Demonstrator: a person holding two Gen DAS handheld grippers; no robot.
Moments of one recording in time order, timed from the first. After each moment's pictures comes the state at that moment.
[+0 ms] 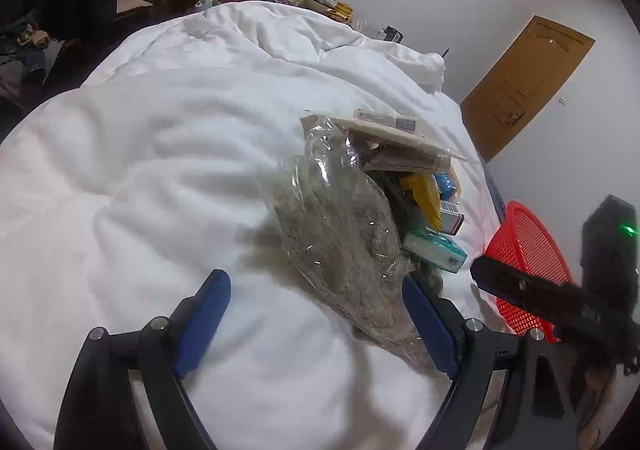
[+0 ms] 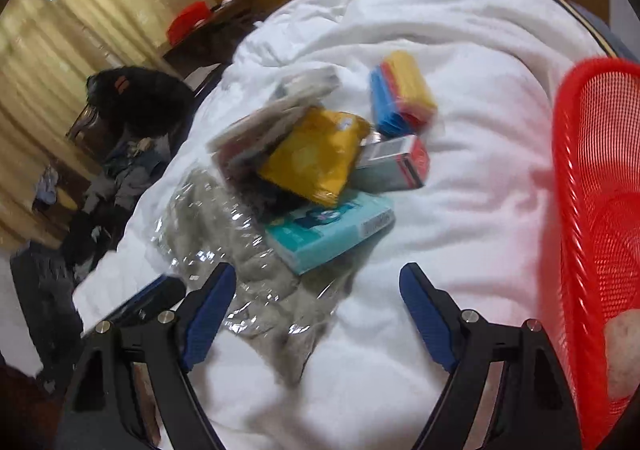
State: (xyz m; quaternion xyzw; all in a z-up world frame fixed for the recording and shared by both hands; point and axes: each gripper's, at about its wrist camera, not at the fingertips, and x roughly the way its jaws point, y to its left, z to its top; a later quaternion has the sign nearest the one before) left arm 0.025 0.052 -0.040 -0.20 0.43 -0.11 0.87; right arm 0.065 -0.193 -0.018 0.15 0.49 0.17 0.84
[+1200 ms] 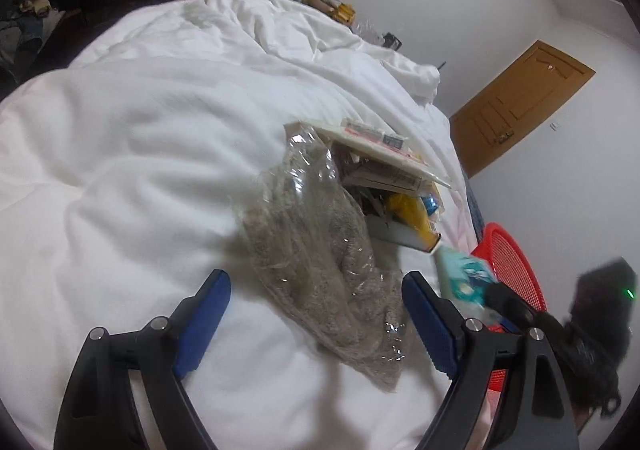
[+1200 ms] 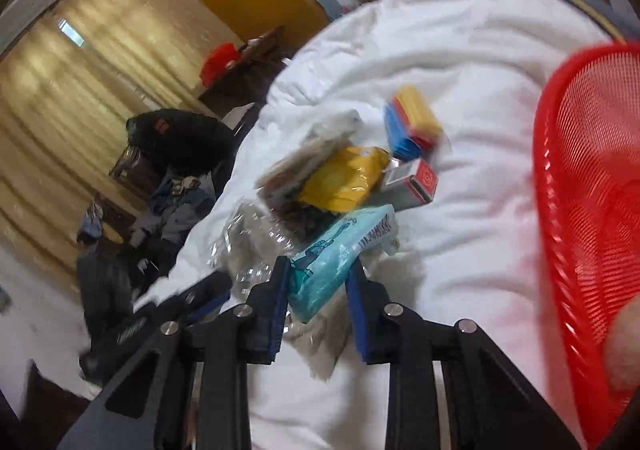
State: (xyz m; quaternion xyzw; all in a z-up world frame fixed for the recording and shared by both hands) left arm 0.037 0.054 -0.036 -0.26 0.43 -0.12 0.86; right arm 0.030 -0.217 0.011 0.20 0.42 0.22 0.86
